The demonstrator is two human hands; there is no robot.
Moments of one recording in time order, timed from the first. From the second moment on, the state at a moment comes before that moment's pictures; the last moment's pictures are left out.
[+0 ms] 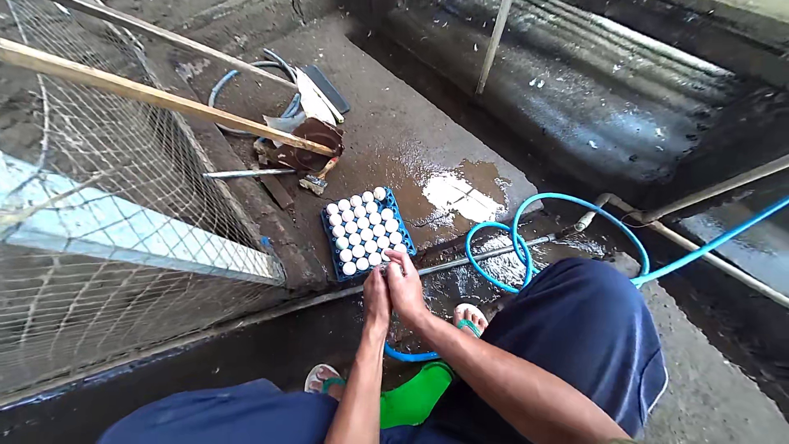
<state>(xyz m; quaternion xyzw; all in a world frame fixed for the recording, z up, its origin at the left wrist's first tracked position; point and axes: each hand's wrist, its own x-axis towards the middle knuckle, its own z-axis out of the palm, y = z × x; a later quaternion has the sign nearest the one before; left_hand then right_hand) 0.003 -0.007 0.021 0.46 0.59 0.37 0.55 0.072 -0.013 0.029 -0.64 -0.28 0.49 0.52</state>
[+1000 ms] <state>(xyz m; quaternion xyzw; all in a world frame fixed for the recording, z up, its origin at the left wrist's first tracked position) 0.008 -0.004 0.018 0.48 0.57 0.41 0.52 0.062 -0.017 0.029 -0.64 -0.28 0.48 0.53</state>
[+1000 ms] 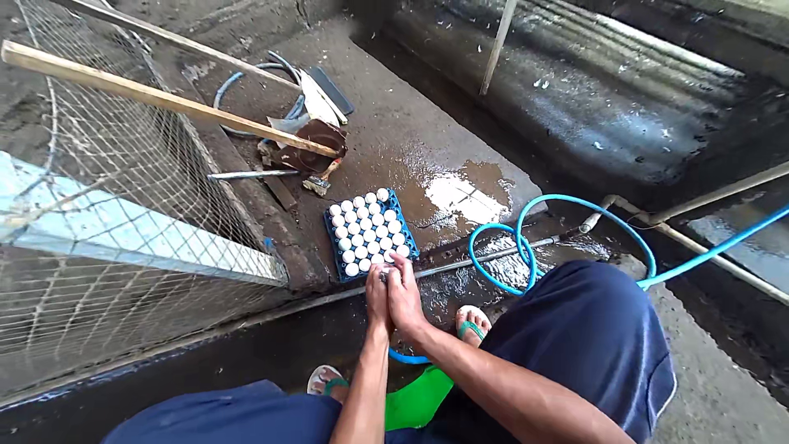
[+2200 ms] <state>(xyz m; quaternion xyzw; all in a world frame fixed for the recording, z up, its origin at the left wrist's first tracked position) 0.001 -0.008 0.029 0.42 0.49 0.38 0.66 0.083 -0.009 0.022 -0.63 -0.50 0.31 0.51</state>
